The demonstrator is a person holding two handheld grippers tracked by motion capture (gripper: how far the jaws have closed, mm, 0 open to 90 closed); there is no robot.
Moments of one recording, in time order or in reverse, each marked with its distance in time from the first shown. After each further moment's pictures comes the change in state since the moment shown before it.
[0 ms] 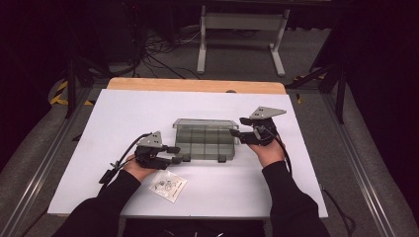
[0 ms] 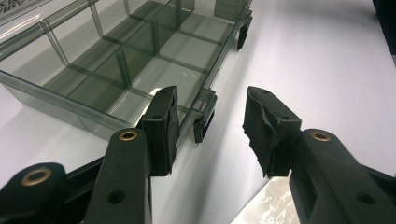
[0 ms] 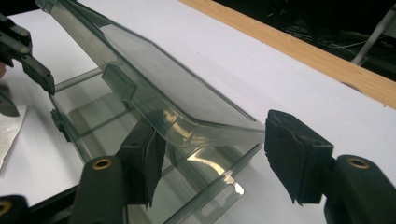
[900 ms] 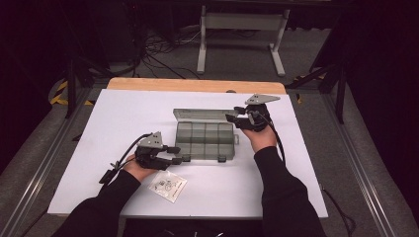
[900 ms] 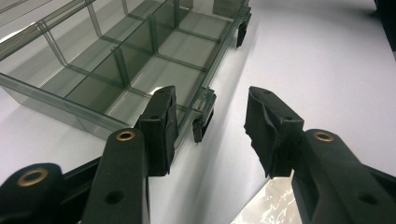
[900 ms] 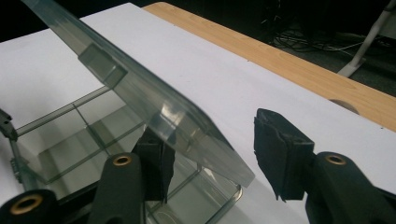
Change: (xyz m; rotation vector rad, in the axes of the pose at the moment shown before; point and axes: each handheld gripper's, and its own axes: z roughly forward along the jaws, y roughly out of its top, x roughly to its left) left arm -0.001 0.000 0.001 0.003 -0.002 0.013; right arm -0.025 0.022 0.031 -0.029 -0.013 0.050
